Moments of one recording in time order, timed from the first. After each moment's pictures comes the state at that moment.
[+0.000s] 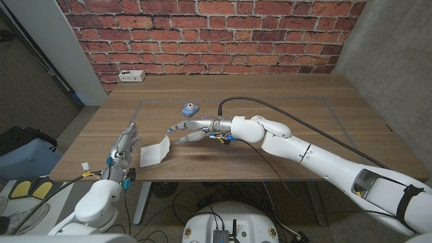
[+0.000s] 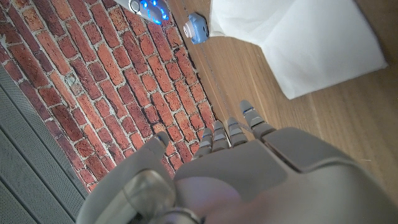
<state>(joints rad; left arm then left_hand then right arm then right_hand) 1.74 0.56 -0.12 -2.09 -0.46 -0.10 0.38 0.21 0.13 0.43 0.13 0.21 -0.02 0.10 0.18 0.17 0.00 0.08 0.21 0.18 0.00 0.08 0.19 0.17 0.02 0.08 0.49 0.18 -0.55 -0.49 -0.96 -1.70 -0.42 0.17 0.38 0.43 0.18 0.44 -0.09 0.18 0.14 -0.12 0.18 0.18 0.14 -0.05 0.19 0.19 0.04 -0.04 0.20 0.19 0.19 -0.04 0.20 0.17</state>
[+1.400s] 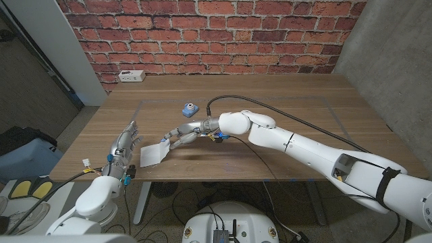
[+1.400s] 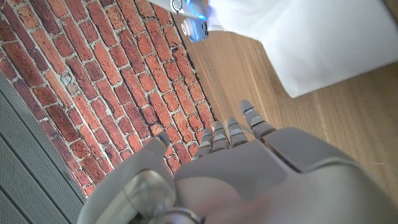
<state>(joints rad) 1.71 0.58 -0.12 -2.07 -0.49 -0.09 0.37 0.20 0.14 0.43 0.13 0.22 -0.02 0.09 0.18 0.17 0.00 0.08 0.20 0.18 0.00 0.08 0.19 0.17 0.03 0.08 0.48 0.18 -0.41 -0.37 -1.06 -1.52 -0.35 0.13 0.52 0.42 0.18 0.42 -0.06 0.18 0.19 -0.21 0.19 0.18 0.07 -0.02 0.18 0.19 0.02 -0.03 0.19 0.19 0.18 -0.04 0.20 0.17</state>
